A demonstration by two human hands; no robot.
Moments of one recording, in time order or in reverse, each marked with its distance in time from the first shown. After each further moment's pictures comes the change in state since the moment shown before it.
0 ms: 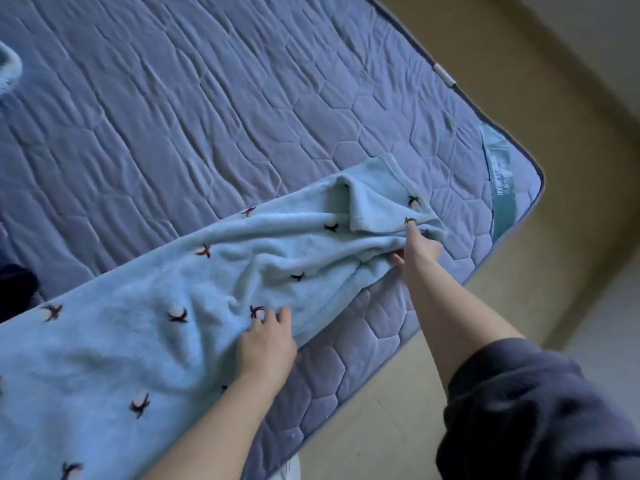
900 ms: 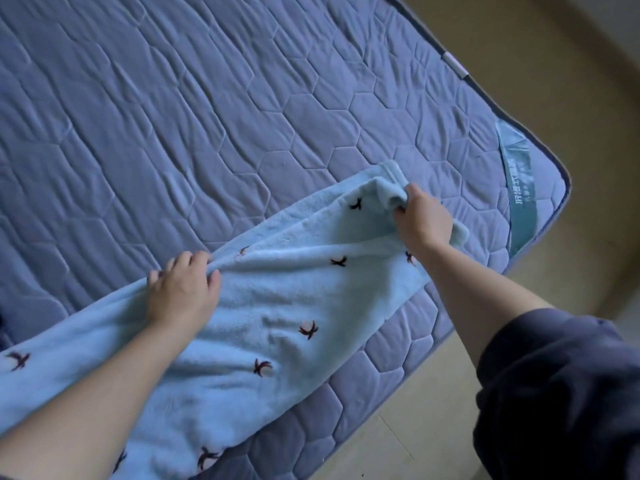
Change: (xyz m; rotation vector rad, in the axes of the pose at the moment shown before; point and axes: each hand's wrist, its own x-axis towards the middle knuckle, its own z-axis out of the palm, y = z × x) left_hand 0.103 -0.096 -0.053 -0.217 0.281 -0.197; right_hand 0.036 -0.059 0.034 -1.200 -0.067 -0.959
